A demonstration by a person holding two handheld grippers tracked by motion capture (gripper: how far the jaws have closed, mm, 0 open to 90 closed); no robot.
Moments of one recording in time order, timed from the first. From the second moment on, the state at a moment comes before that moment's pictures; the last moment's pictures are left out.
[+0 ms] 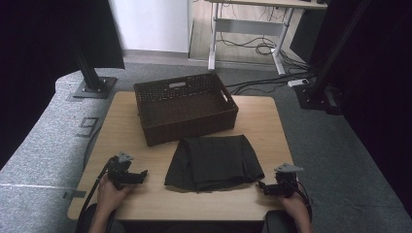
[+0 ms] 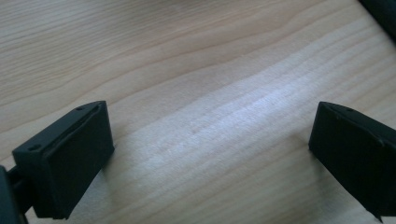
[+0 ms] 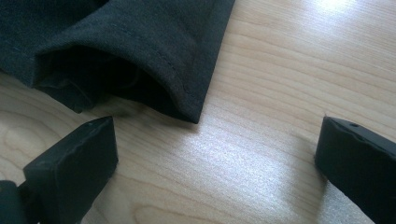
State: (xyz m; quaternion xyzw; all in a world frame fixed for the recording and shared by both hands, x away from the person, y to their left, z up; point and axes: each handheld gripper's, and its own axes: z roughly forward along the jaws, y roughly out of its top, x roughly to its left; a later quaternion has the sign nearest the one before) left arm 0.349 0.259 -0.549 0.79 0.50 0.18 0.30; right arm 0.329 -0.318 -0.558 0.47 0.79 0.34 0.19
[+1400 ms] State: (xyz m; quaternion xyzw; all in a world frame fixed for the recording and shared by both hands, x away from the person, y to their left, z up) left arm 0.346 0.247 -0.540 0.81 0.47 0.13 0.32; right arm 0.326 -0.314 -0.530 0.46 0.80 0.36 0.16
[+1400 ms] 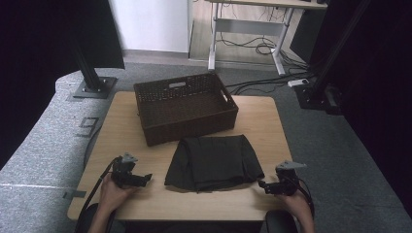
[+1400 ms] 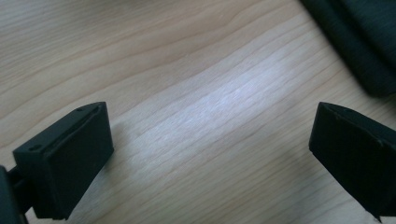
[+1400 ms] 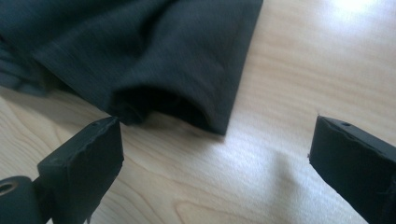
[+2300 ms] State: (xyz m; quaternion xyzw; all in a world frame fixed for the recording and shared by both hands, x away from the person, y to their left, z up) left arm 0.381 0.180 -0.511 0.83 0.40 0.13 0.36; right arm 0.372 -0.295 -0.497 0.45 0.79 0.38 0.18
